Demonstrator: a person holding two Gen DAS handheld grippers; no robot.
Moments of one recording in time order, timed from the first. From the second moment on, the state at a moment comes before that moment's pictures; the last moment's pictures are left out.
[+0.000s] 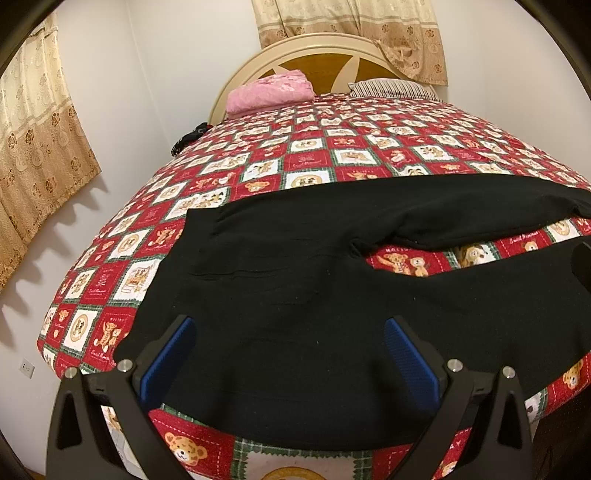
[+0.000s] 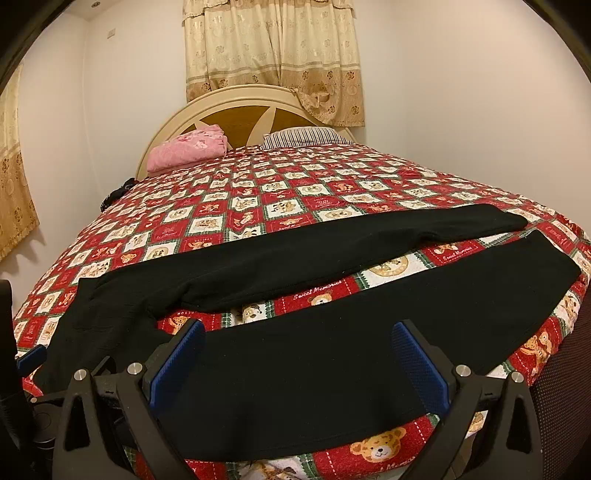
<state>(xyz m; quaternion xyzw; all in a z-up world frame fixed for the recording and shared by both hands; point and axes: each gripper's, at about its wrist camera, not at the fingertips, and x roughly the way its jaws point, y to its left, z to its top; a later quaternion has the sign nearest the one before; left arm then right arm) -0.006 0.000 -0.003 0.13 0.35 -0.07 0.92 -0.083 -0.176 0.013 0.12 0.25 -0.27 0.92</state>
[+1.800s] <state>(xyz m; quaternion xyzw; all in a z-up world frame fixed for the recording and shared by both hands) 0.079 0.056 0.010 0.10 0.38 -0.10 0.91 -0.039 -0.201 0.027 0.06 0.27 -0.27 0.92</state>
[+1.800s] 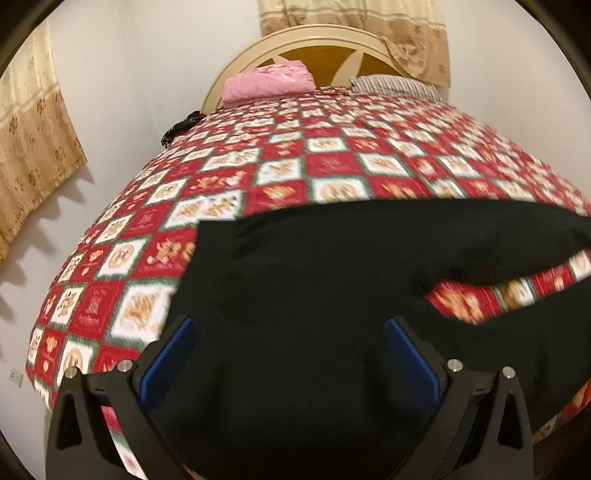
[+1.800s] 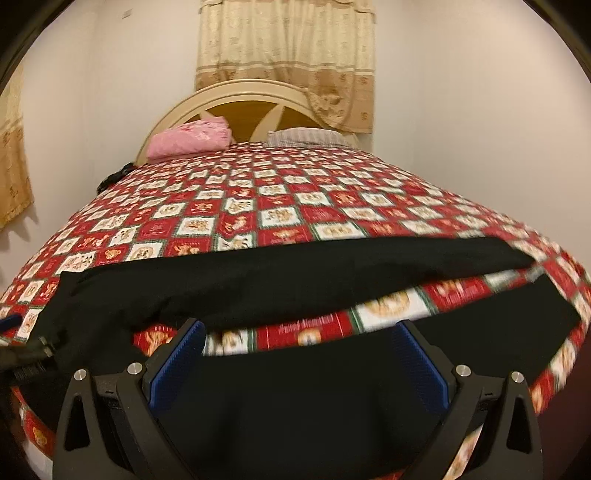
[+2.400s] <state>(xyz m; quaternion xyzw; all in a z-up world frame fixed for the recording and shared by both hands) 0.243 0.119 -0.043 0.00 0.50 -0.08 0.86 0.090 -0.201 0.015 -0.02 0.34 -0.16 0.93</state>
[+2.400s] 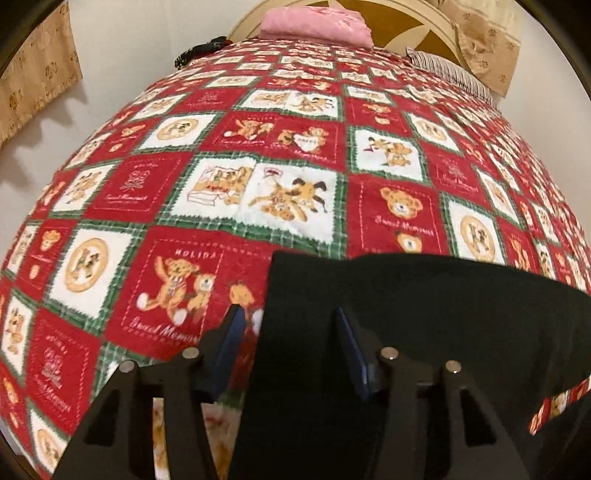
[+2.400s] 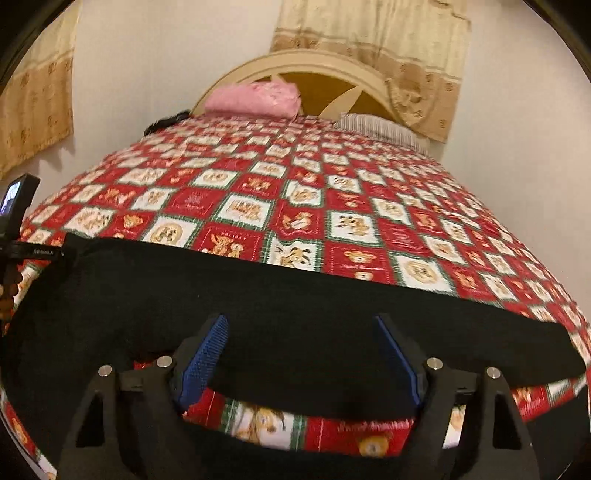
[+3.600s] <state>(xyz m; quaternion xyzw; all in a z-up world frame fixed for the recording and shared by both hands) 0.205 0.138 0.048 -0.05 0.36 -0.19 0.91 0.102 -0.210 0.063 -0.04 0.33 -0.01 0.94</state>
